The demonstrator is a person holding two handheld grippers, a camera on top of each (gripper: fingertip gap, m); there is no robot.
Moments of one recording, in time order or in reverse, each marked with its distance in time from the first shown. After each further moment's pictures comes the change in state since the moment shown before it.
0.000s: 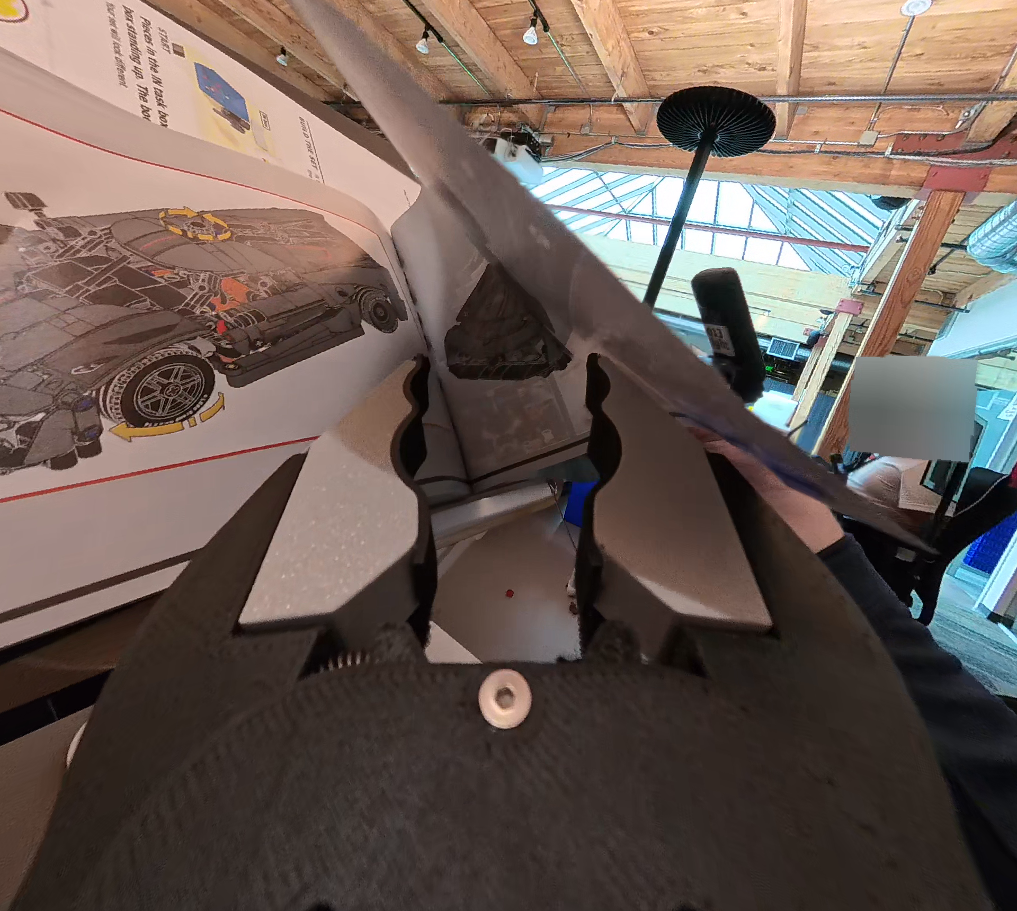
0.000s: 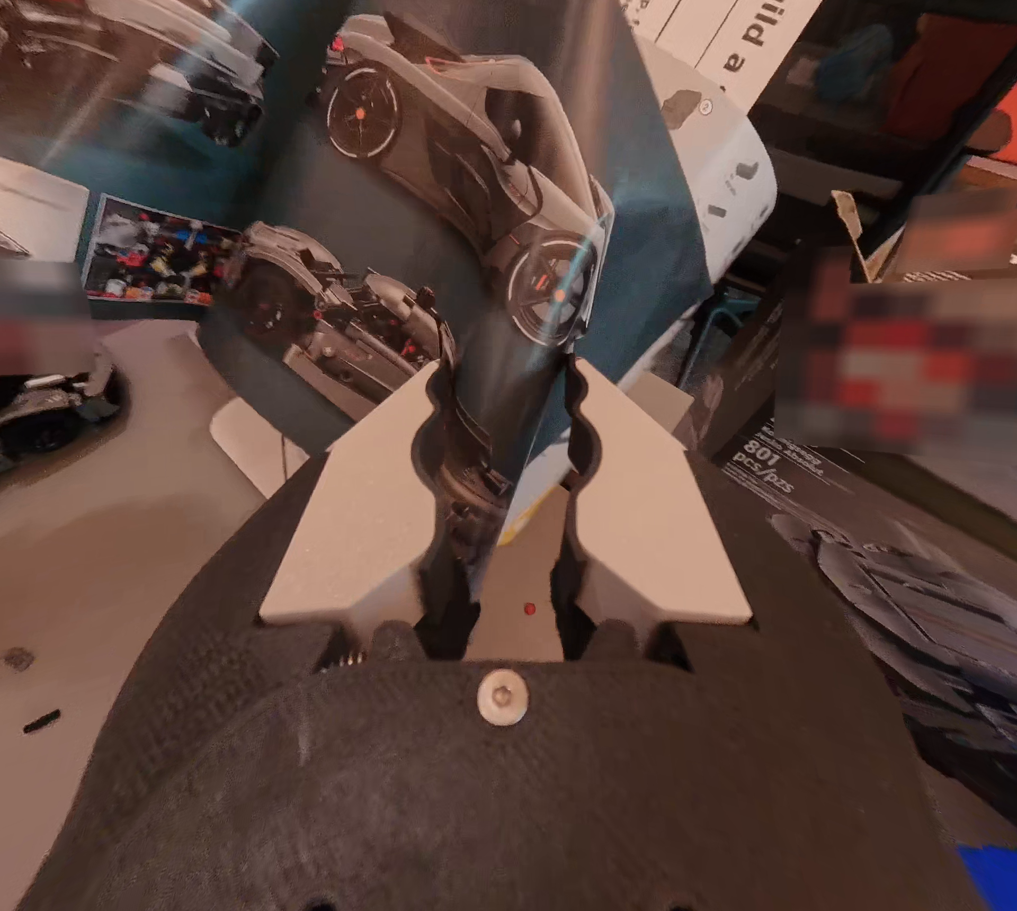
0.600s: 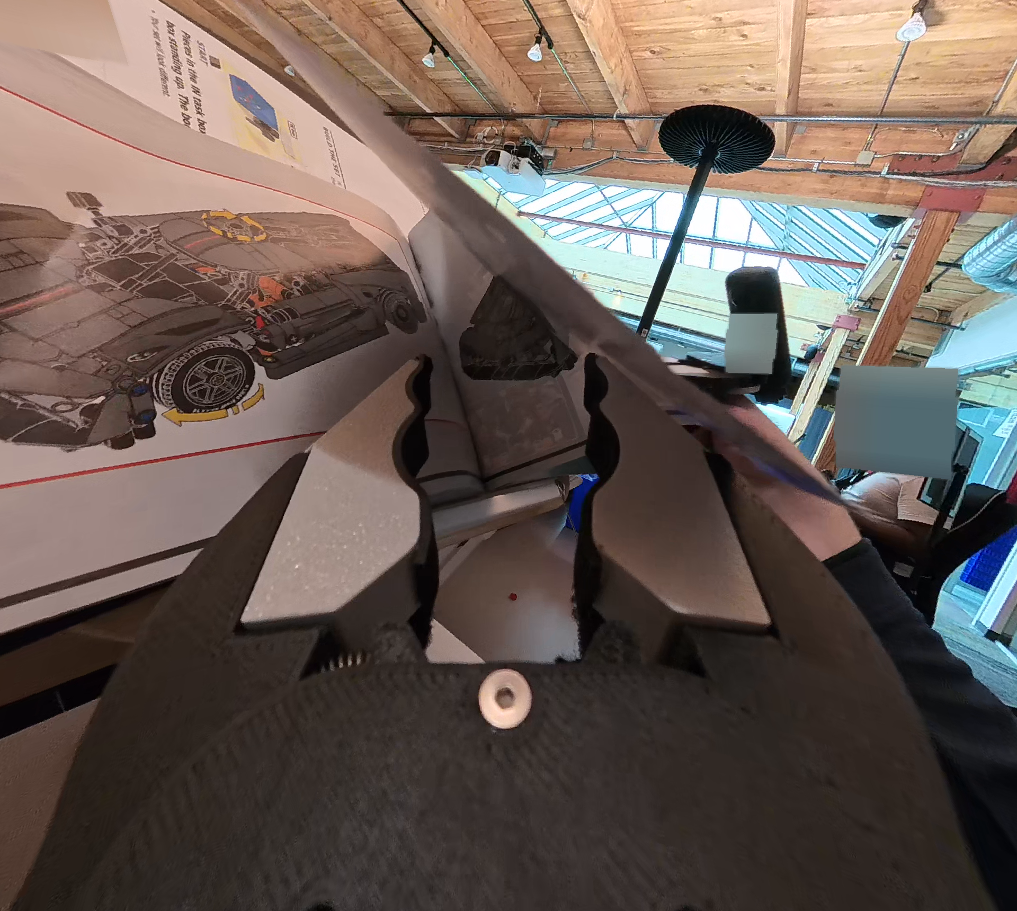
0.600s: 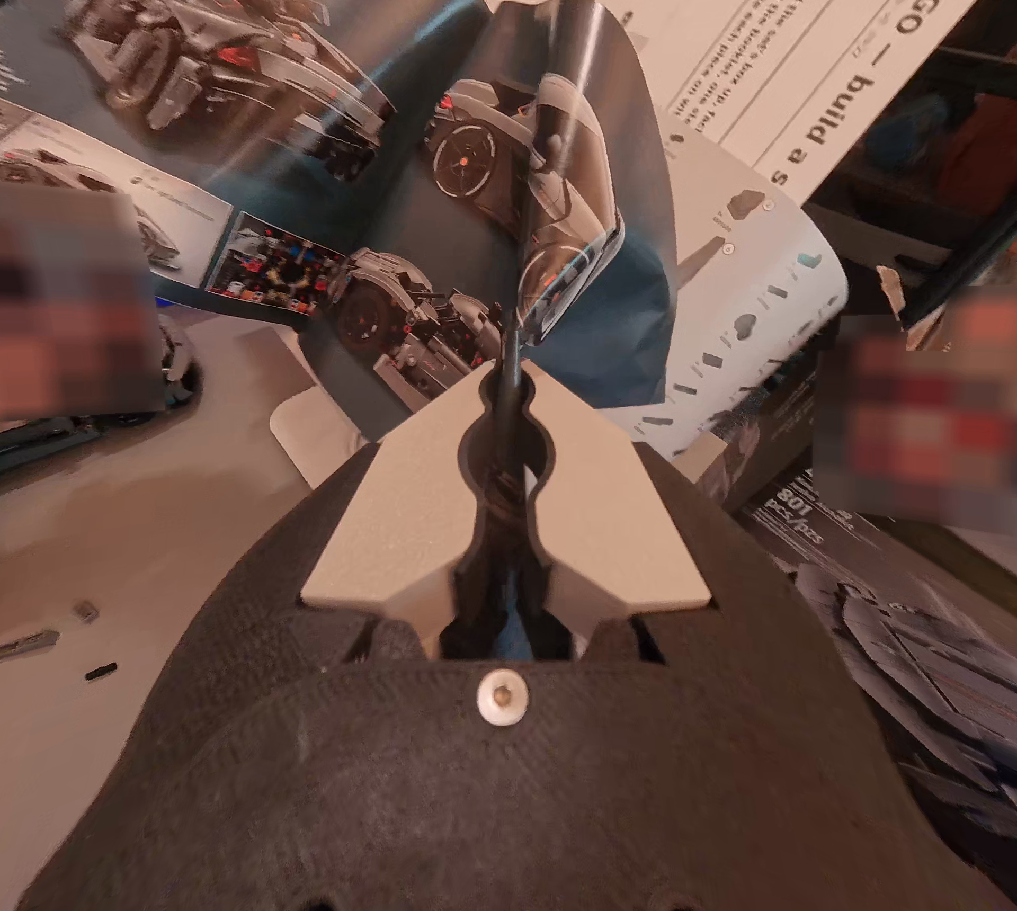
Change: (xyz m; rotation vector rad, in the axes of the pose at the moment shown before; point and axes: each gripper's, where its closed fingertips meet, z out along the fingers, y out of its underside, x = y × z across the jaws) left arm -0.009 -0.003 -0.008 0.022 -0.006 -0.017; right arm -0.030 -0.021 -0.017 0.072 -0.118 -0.056
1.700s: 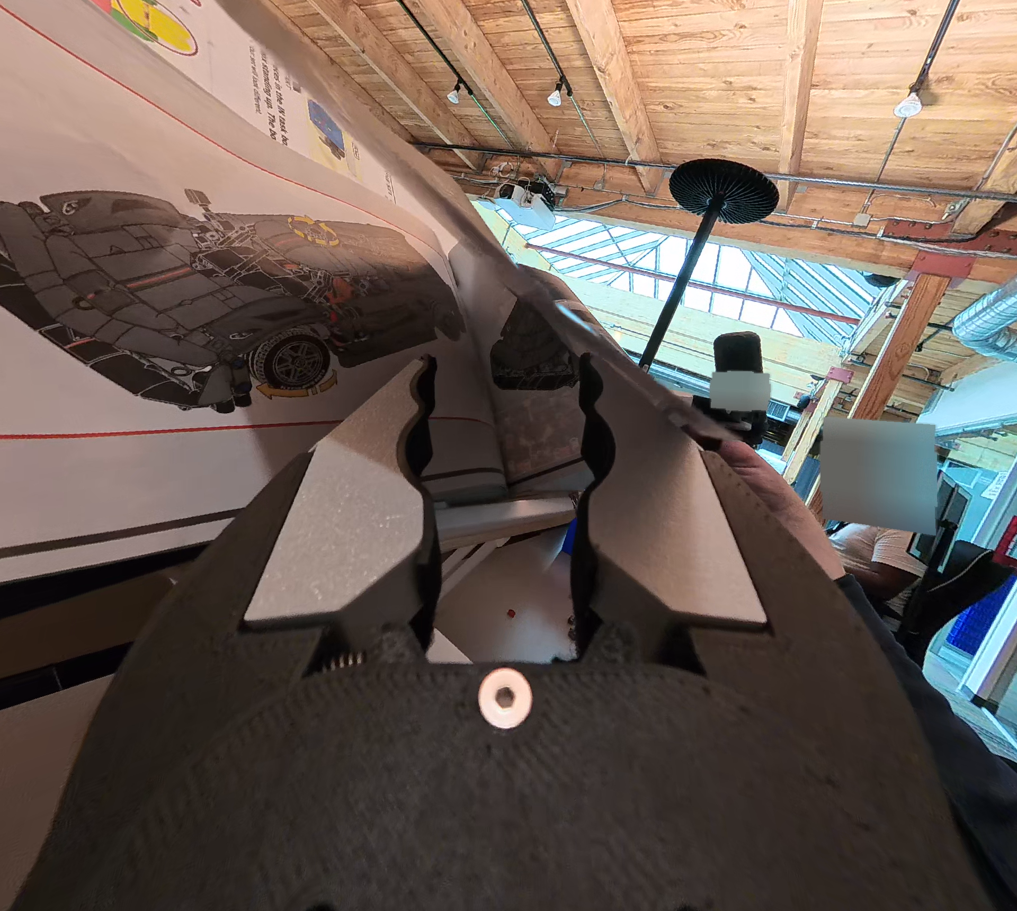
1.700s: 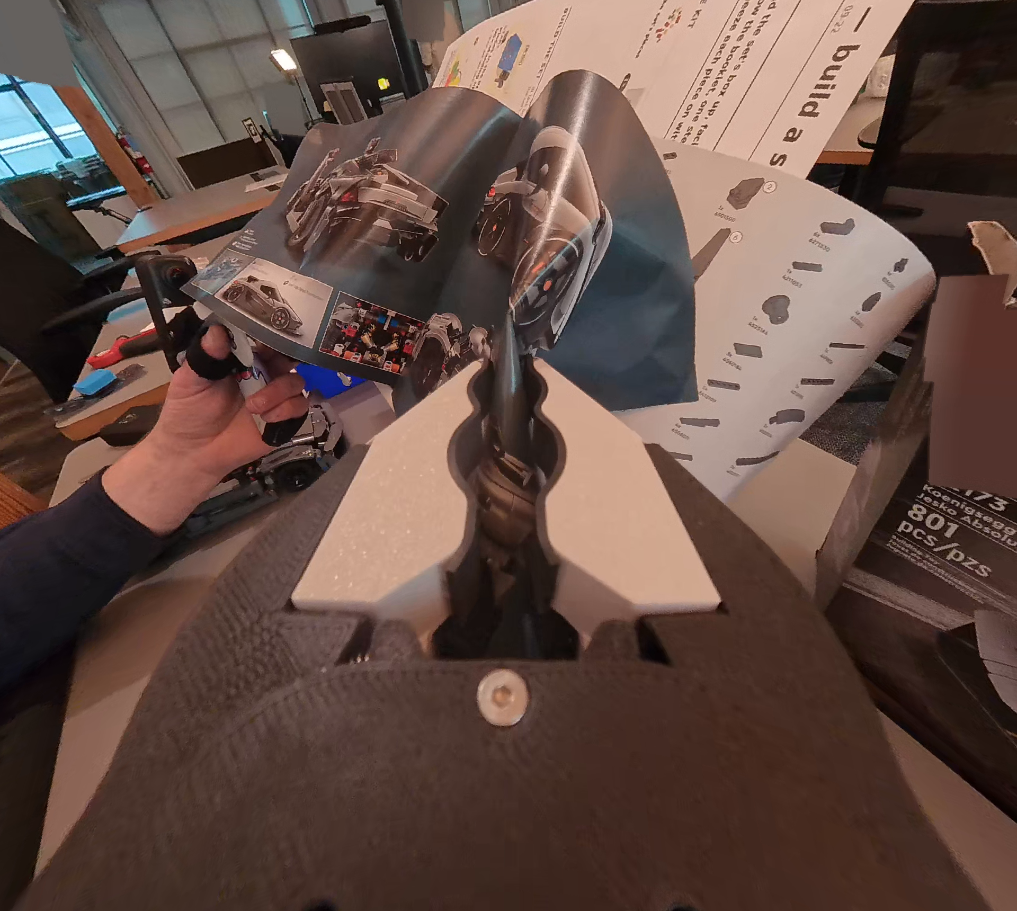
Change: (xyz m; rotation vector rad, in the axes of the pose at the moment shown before) left arm -0.020 -0.008 -0.015 0.062 -0.031 -0.070; right arm 0.002 -0.009 -0.016 0.174 -0.214 0.245
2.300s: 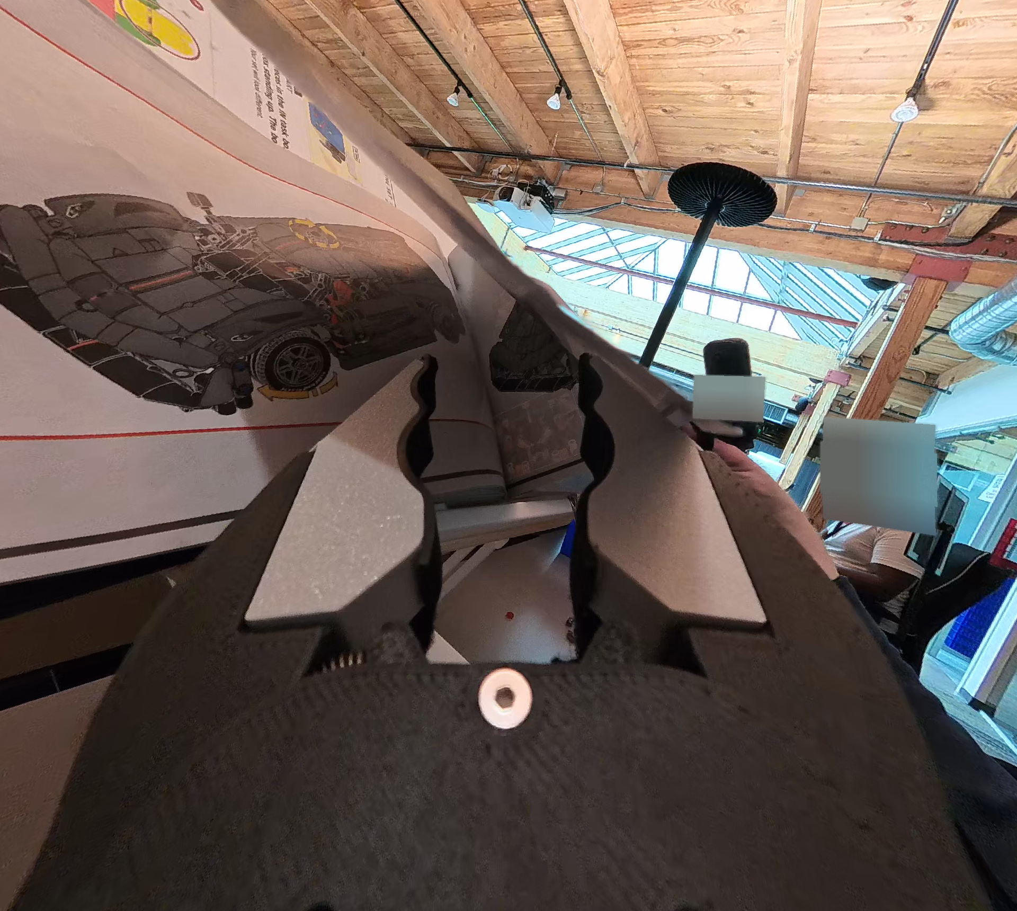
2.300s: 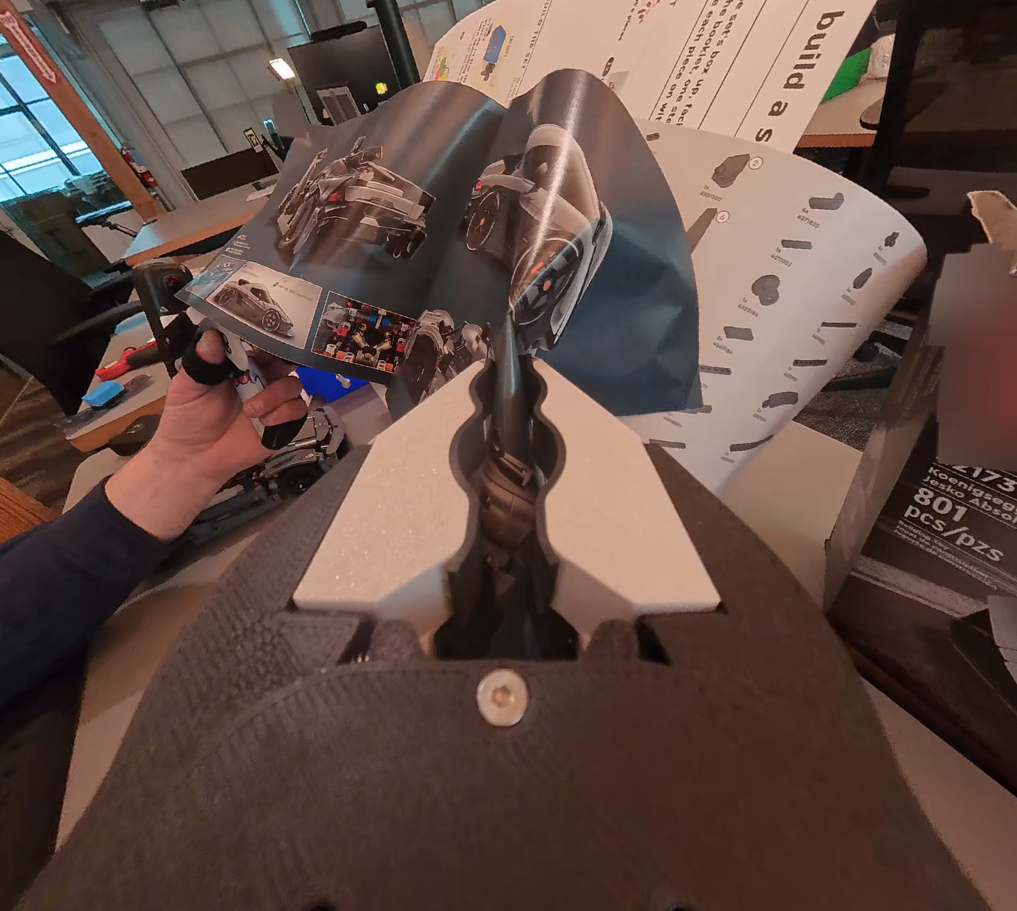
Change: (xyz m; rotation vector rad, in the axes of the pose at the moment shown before) left arm 0.000 -0.001 -0.001 0.005 0.001 -0.004; right arm 0.006 0.004 0.001 0.000 0.001 0.040
